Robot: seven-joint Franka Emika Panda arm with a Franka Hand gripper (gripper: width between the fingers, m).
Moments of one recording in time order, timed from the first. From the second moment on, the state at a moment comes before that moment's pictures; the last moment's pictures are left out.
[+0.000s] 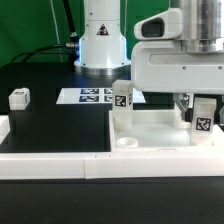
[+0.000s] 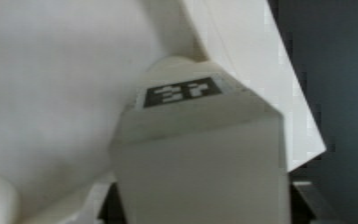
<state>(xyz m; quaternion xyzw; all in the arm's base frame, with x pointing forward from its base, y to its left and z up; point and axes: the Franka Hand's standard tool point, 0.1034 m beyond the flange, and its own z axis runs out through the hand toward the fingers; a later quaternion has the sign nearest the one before) 0.637 0.111 0.067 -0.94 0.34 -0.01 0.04</state>
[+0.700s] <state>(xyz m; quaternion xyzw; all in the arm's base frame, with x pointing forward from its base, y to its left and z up) 0.634 0.100 0.066 -0.75 0.66 0.02 0.05</state>
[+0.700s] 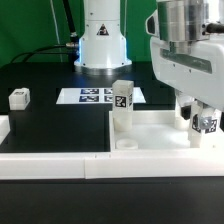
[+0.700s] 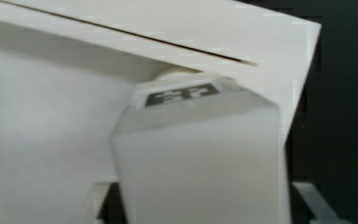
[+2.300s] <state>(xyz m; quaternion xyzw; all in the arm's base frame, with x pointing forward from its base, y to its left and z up) 0.618 0.107 0.056 -0.53 0.84 0.01 0.04</state>
